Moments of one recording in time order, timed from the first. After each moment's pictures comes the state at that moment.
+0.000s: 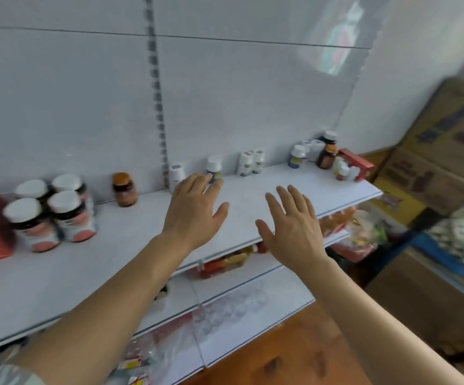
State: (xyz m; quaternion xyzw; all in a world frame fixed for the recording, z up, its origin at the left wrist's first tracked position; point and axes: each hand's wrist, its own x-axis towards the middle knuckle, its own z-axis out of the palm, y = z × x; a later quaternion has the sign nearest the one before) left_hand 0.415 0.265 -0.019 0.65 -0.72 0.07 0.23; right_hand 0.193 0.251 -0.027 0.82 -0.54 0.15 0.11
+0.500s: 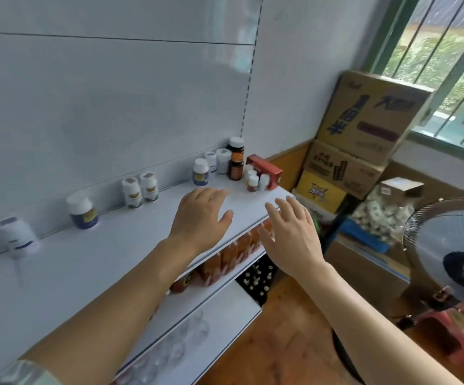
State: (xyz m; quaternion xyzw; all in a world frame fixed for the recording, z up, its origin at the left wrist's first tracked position) left_hand 0.180 0.087 -0.031 0.53 -0.81 0.00 0.25; right_hand -0.029 0.134 -0.035 0.74 -0.65 0.11 0.11
